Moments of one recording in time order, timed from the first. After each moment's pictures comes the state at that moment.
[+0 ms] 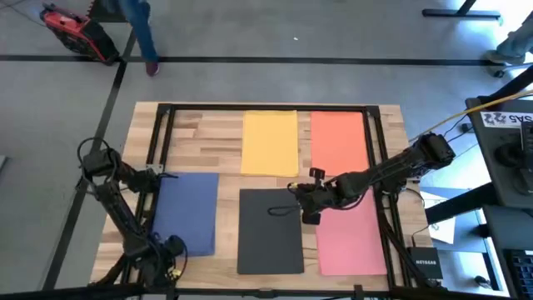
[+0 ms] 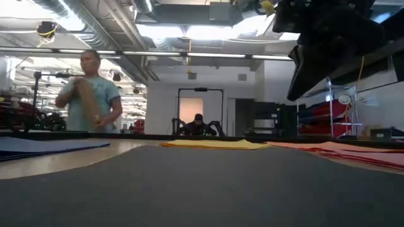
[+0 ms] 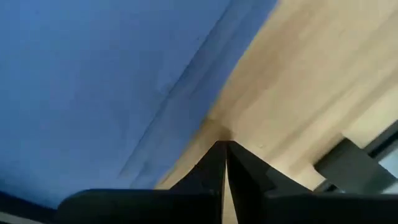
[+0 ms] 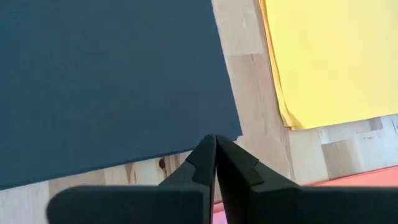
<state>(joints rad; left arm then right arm) -1.15 1.68 0.88 -0.59 0.08 -1.76 0.36 1.53 0.98 -0.63 0.35 0.41</state>
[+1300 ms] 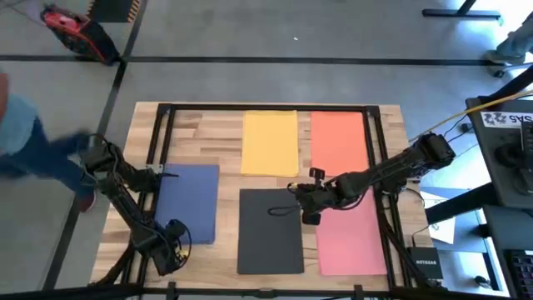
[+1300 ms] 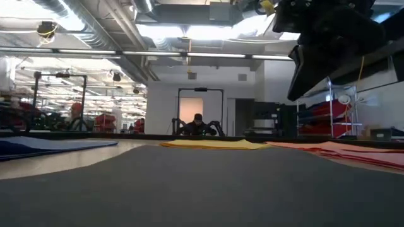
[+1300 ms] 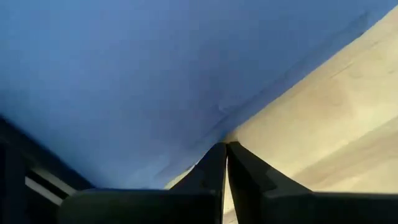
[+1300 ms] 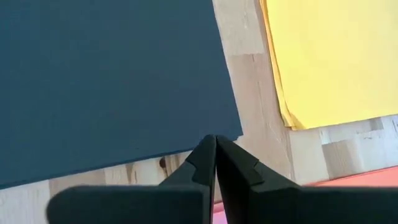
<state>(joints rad) -1.06 1.64 0.83 -0.80 0.08 -1.85 0.36 1.53 0.98 -0.63 0.35 0.41</state>
